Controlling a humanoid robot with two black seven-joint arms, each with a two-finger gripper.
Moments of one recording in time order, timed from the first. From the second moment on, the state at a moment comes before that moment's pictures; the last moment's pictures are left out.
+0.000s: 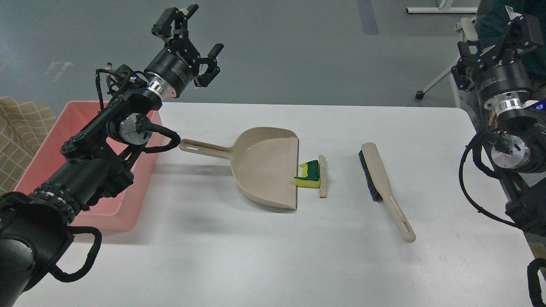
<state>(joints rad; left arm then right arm) -0.82 0.22 -0.97 -0.69 0.38 -0.40 -0.27 0.71 -0.33 1.12 0.80 -0.48 0.16 0.38</state>
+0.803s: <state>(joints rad) -0.81 0.26 -0.97 -0.74 0.37 -0.40 -0.27 0.70 -0.33 1.12 0.80 -0.49 0.21 0.38</state>
